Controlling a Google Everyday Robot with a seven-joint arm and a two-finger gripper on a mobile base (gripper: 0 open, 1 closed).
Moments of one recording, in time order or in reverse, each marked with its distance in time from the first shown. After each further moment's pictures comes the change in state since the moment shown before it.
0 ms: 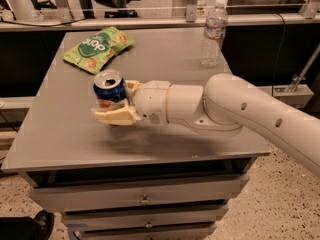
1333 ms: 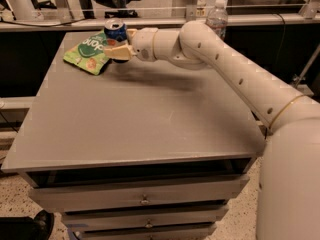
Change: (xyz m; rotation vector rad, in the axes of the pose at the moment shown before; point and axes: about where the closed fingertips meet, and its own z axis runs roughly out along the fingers) arm 0.005 -0.241 0.076 0.111 -0.002 -0.056
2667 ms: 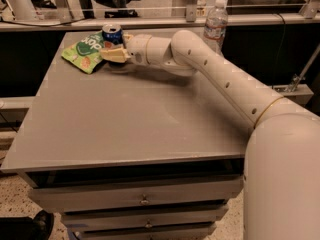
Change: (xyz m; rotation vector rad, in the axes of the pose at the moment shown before) arm 0.025 -0.014 0.032 0.025 -0.031 0.093
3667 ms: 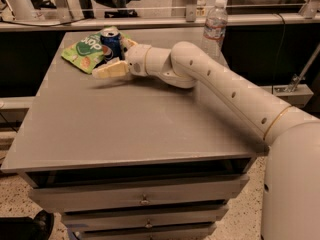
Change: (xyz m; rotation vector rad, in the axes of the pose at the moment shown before) arm 0.013 0.032 -0.008 -0.003 -0.014 0.035
